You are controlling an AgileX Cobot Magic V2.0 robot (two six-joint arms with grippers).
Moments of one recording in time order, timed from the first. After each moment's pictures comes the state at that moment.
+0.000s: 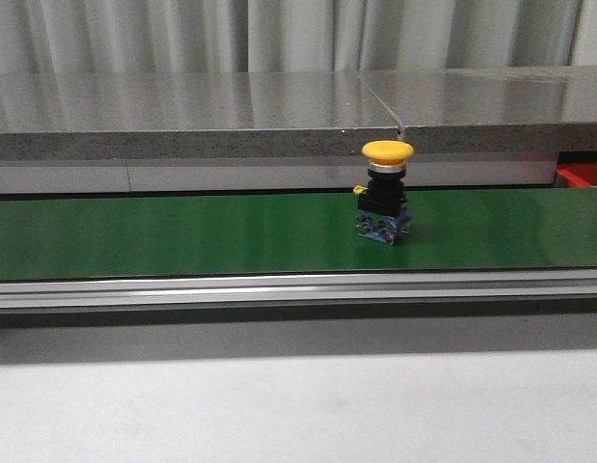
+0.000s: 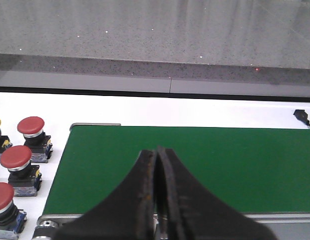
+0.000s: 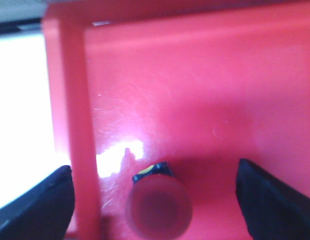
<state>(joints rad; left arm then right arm) -0.11 0.41 -0.40 0.13 0.34 -0.22 -0.41 2.06 -1.75 0.23 0.78 -0.32</state>
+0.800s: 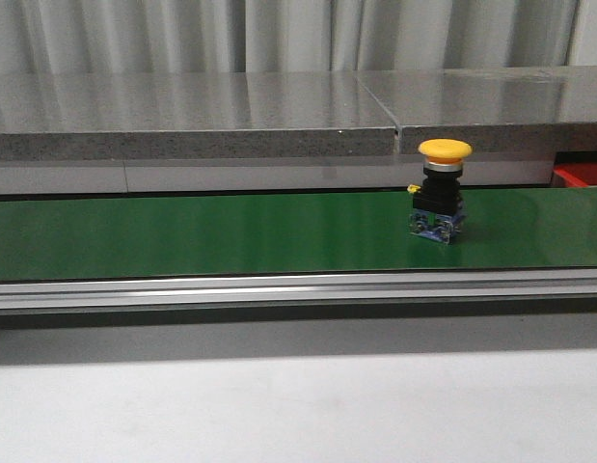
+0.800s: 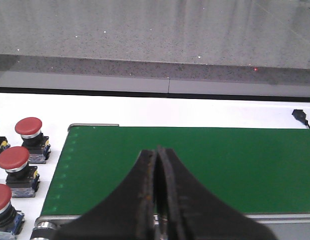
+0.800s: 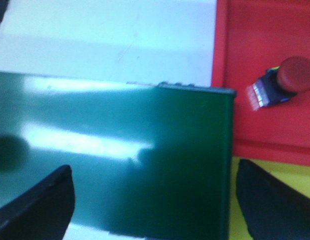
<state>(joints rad) -0.11 0.41 -0.40 0.13 0.34 -0.22 -0.19 1.41 -1.17 0.24 0.82 -0.35</state>
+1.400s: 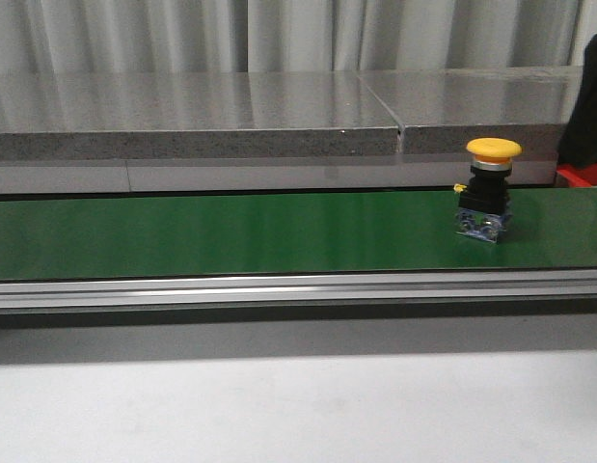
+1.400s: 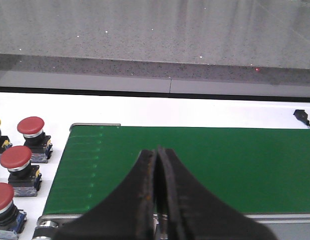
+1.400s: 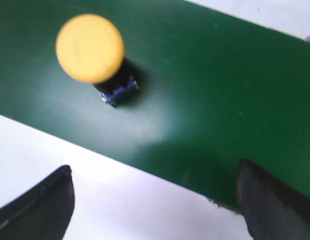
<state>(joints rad) -0.11 0.41 -0.40 0.13 0.34 -0.22 0.06 1.32 -0.96 0.24 0.73 -0.36</state>
